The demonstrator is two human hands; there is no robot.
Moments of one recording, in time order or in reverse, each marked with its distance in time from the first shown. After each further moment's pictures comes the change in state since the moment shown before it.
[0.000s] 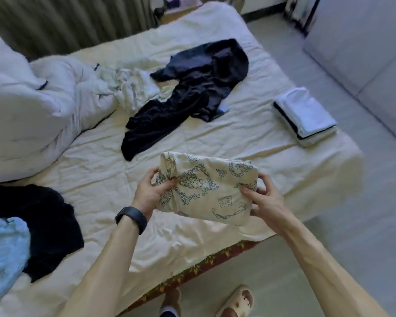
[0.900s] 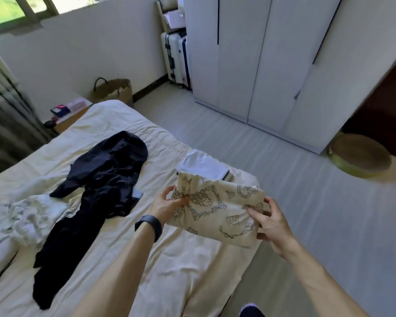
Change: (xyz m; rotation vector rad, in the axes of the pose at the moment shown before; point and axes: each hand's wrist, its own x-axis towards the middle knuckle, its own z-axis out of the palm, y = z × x) left_hand 0.061 0.169 0.370 0.355 -0.472 0.040; right_hand -0.030 -0.122 -0.259 0.252 0.576 -0.117
